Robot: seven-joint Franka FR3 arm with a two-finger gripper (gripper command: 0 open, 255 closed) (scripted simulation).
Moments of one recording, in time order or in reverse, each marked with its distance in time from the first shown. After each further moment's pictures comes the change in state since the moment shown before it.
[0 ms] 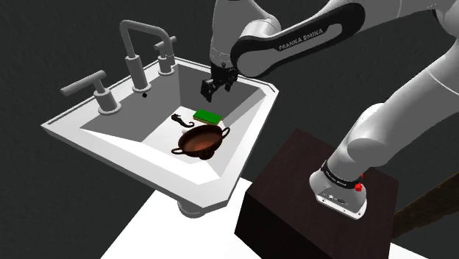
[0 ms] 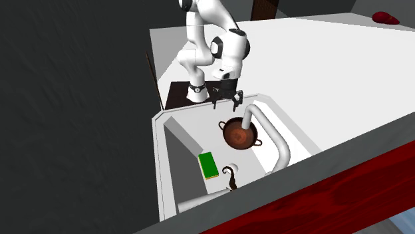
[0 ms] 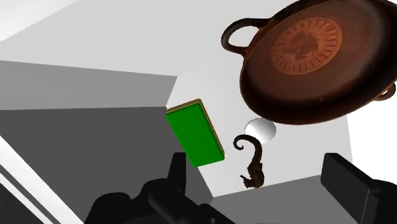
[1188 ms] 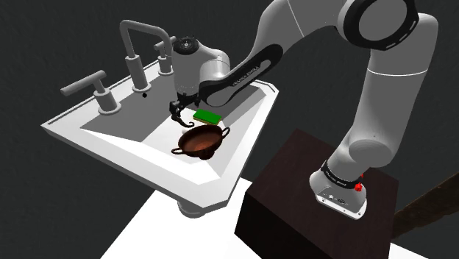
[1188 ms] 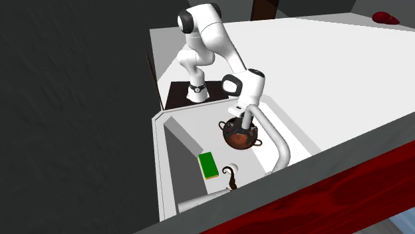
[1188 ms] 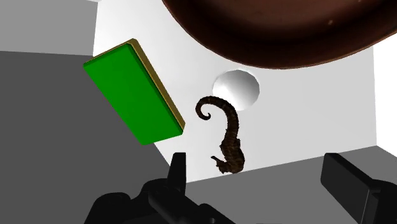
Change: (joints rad) arm 0.051 0.543 0.015 0.326 -0.477 0.160 0.417
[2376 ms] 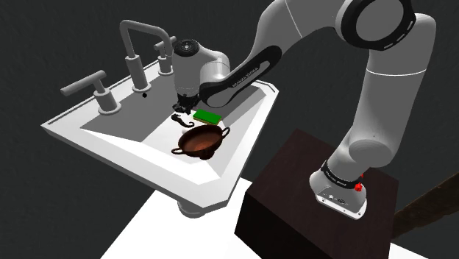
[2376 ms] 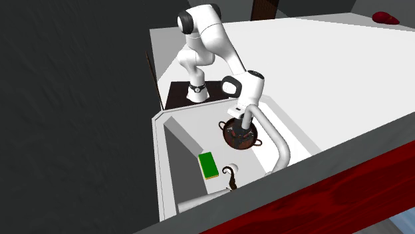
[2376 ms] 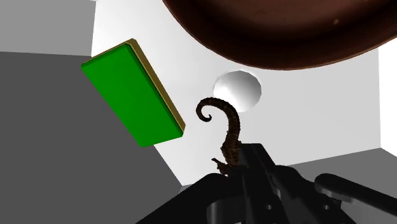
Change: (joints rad) arm 0.001 0.011 -0.006 -0.001 -0.011 0.011 0.006
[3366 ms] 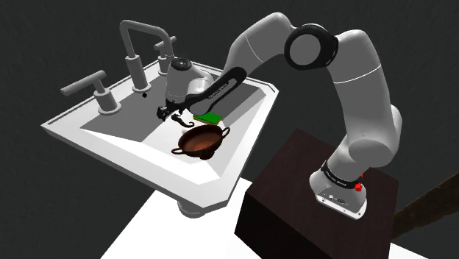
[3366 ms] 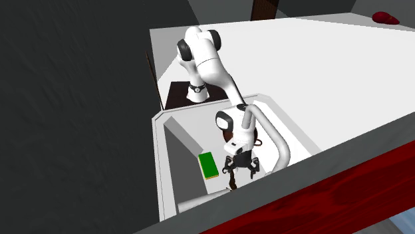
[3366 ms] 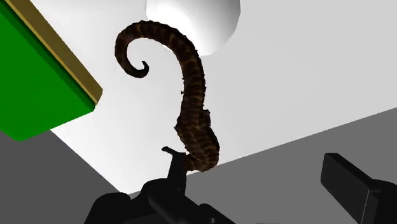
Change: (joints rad) arm 0.000 0.413 -0.063 0.353 0.000 0.212 -0.083
